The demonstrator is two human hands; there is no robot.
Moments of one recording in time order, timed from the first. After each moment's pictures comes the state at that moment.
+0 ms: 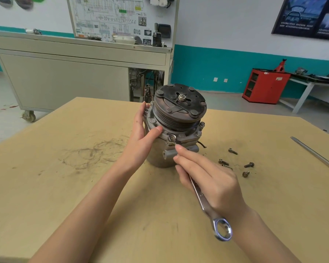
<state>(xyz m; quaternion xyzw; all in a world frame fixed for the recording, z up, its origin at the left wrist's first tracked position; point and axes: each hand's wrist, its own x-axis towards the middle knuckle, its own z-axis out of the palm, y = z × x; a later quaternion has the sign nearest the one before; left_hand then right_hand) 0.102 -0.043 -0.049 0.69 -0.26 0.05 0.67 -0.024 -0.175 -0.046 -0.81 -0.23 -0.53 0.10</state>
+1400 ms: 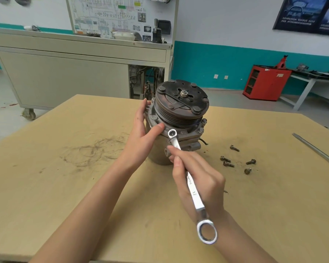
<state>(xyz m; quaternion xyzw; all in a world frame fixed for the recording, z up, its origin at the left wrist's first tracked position) 0.098 -0.041 -0.046 0.70 -0.26 0.06 0.66 -0.014 -0.137 -0.062 -0.76 -0.12 -0.56 0.30</state>
